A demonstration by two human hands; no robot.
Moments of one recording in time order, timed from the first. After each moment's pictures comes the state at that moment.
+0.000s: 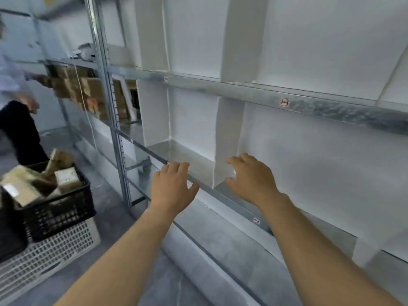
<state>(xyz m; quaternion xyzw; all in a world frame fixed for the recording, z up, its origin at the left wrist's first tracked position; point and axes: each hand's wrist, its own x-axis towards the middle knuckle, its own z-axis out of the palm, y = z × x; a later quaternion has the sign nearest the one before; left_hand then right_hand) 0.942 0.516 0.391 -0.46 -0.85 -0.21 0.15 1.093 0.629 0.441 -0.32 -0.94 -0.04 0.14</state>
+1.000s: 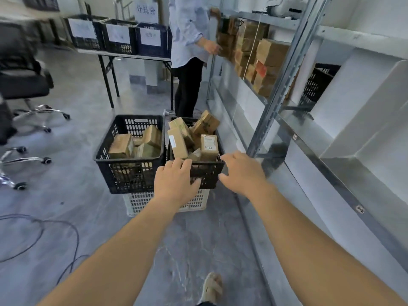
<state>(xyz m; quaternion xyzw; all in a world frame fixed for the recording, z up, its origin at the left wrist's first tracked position) 0.534 0.260 0.288 -0.16 -0.98 -0.11 0.09 0.560 0.430 0.340 0.01 -1.00 0.01 0.02</state>
